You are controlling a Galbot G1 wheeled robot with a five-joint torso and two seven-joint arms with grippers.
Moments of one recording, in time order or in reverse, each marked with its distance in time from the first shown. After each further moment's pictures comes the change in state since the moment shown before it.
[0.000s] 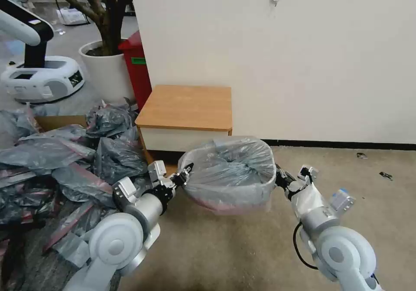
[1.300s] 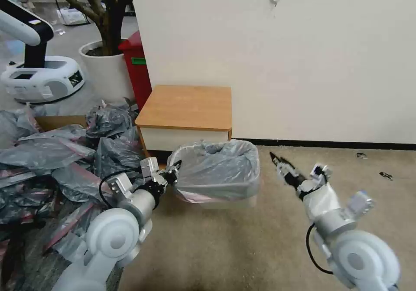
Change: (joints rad) left arm -0.023 0.079 0.032 0.069 0.323 0.010 0.058; right arm 0.002 -0.145 0.063 0.266 0.124 -0.041 0.059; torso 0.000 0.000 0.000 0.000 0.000
